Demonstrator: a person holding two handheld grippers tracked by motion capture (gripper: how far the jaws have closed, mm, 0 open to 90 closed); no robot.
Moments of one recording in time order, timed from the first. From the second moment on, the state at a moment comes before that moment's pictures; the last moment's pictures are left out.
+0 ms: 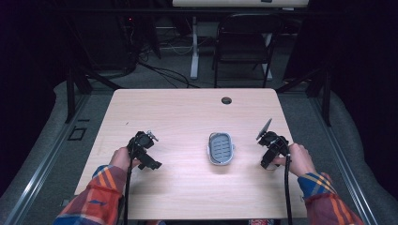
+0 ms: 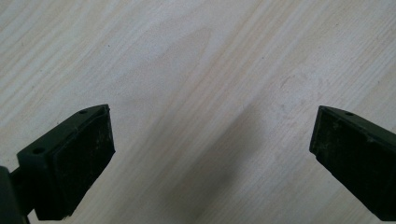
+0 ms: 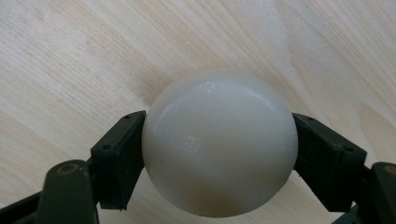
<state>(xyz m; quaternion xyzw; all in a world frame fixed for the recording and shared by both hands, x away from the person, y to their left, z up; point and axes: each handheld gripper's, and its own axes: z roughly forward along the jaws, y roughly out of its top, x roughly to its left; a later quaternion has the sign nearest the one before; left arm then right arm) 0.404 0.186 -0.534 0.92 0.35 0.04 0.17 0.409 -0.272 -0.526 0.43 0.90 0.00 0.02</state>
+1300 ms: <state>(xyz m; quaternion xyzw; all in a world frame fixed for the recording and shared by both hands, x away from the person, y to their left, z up) 0.404 0.186 -0.534 0.92 0.35 0.04 0.16 0.413 -0.243 -0.512 0.39 0.92 0.00 0.03</state>
